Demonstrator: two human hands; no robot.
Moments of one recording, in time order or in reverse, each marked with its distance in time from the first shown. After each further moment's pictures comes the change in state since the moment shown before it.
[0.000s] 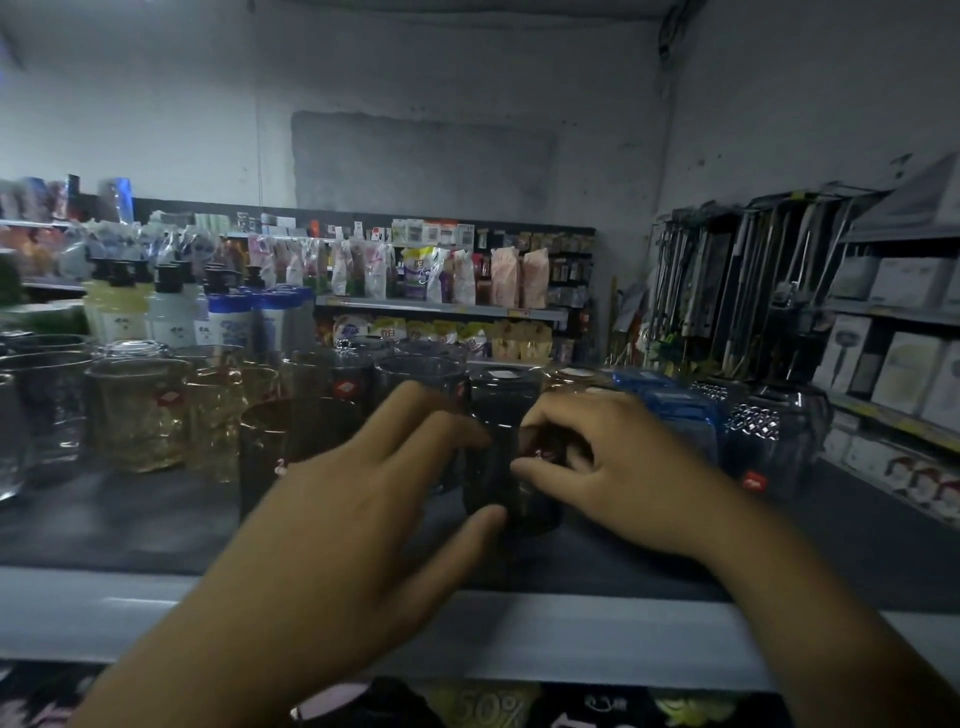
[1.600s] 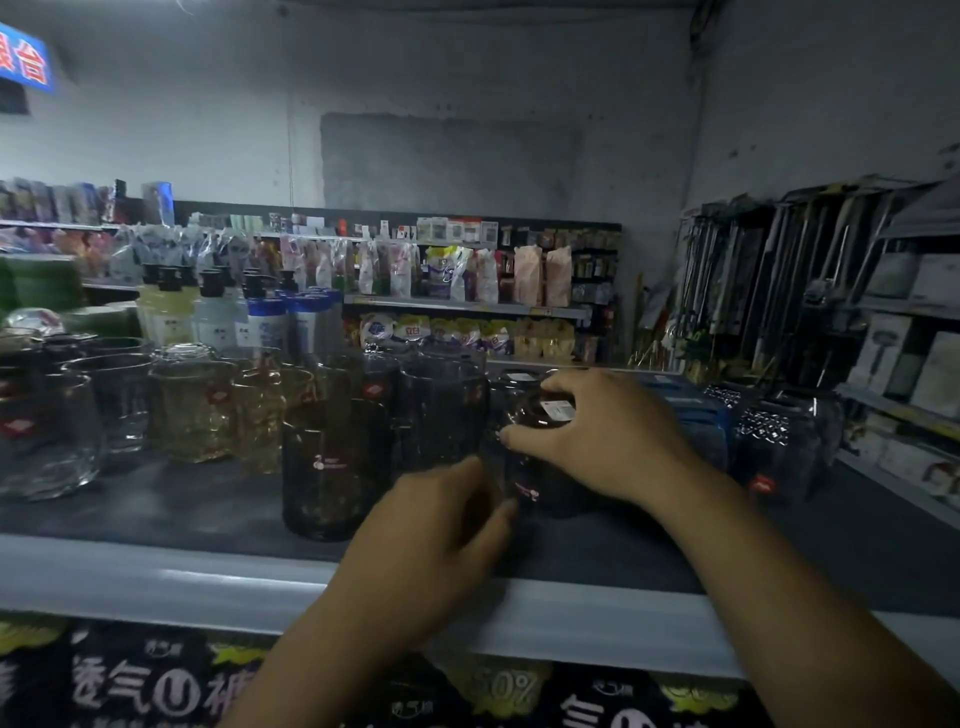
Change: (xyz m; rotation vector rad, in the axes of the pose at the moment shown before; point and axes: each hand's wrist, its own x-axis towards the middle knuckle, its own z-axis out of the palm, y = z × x) left_hand 0.001 -0.011 0.060 -0.255 0.058 -0.256; right_hand 0.028 -0.015 -0.001 -0.212 0.073 0.351
